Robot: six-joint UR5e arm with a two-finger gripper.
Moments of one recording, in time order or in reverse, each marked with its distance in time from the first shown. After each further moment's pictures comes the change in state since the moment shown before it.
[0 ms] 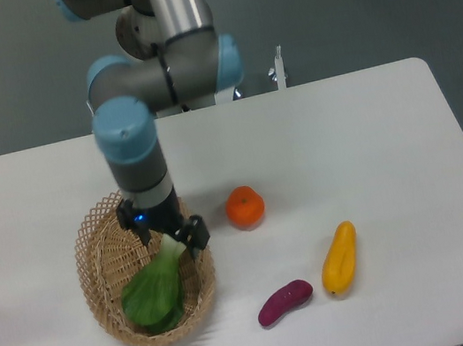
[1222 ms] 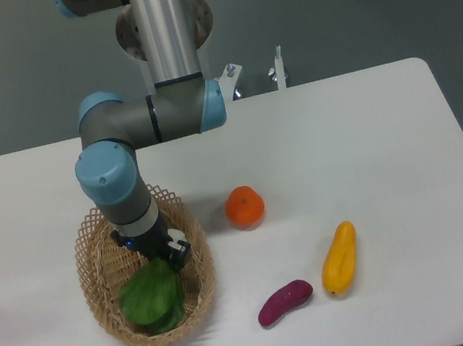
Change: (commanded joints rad) arm -0.014 -0.028 0.008 0.006 0.032 0.012
